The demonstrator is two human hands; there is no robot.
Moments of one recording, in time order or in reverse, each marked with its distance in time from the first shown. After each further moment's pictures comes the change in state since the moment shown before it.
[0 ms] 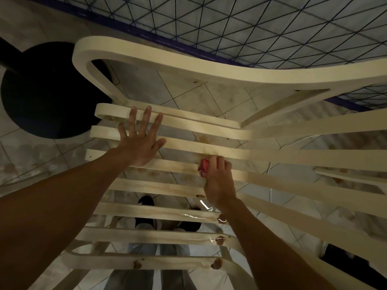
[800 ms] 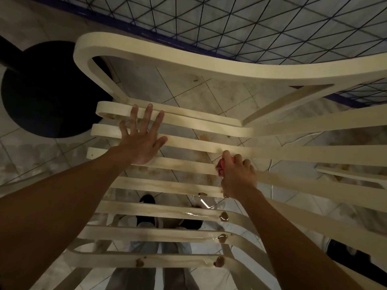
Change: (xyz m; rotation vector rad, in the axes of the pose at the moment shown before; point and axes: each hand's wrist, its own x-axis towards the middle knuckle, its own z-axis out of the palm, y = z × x) left_hand 0.000 -0.003 0.004 -0.010 0.029 0.027; right_hand 0.005 0.018 -0.045 -0.302 -0.235 0.137
